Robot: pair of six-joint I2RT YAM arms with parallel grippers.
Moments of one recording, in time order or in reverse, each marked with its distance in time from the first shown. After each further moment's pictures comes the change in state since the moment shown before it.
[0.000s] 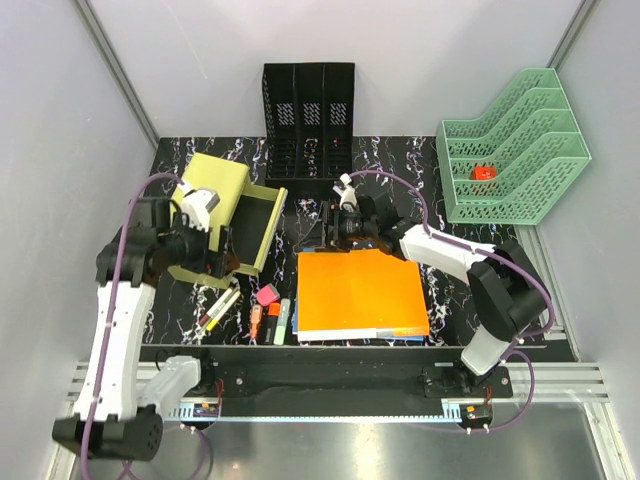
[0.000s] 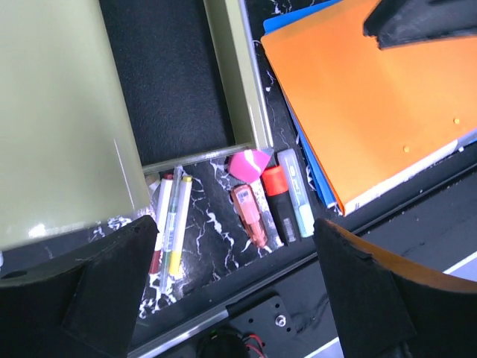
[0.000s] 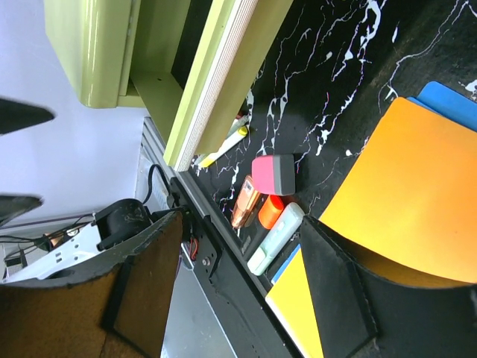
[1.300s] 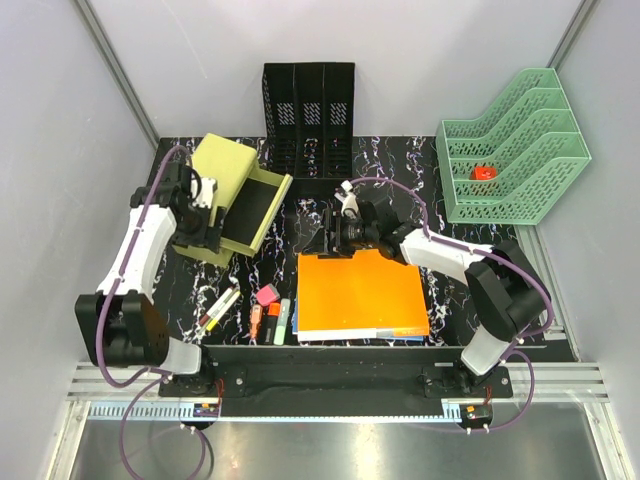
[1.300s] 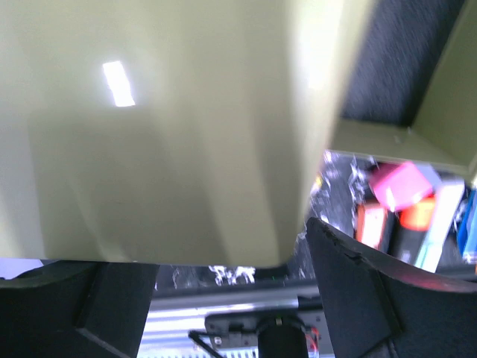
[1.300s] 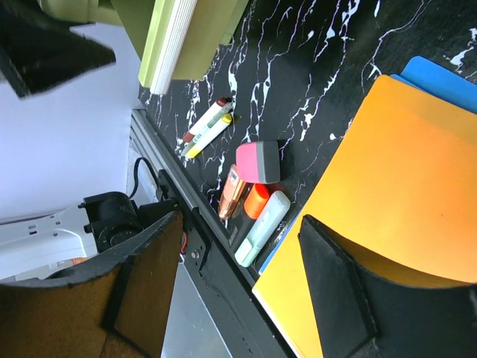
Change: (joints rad) left arm 0.042 0.448 0.089 0.034 -0.387 0.013; right arm 0.000 0.000 -0.051 0.012 0.000 -0.010
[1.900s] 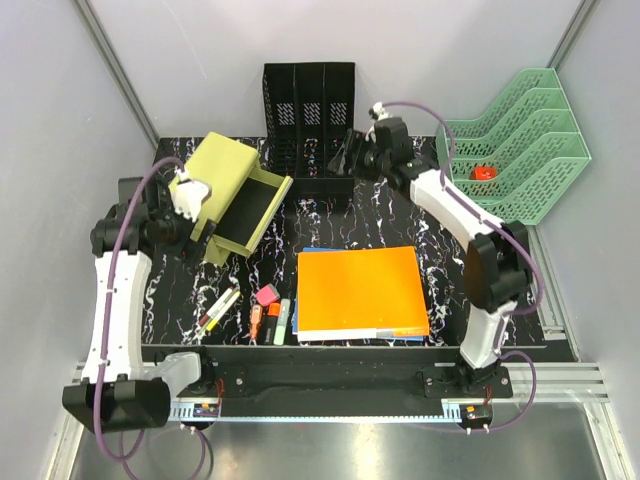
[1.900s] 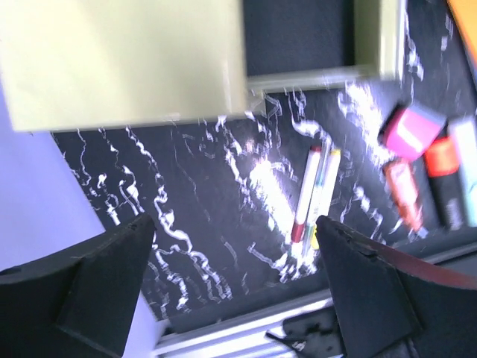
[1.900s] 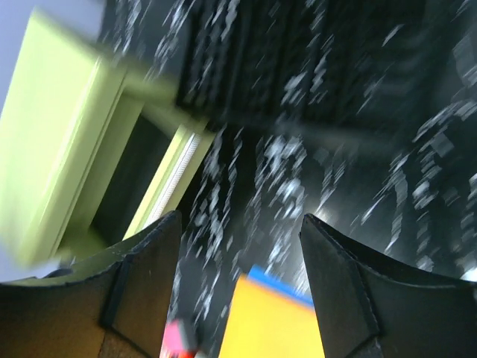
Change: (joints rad) left arm 0.089 -0.280 0.035 -0.057 0.156 0.364; right arm -0.186 0.159 0.559 -0.335 0.365 -0.200
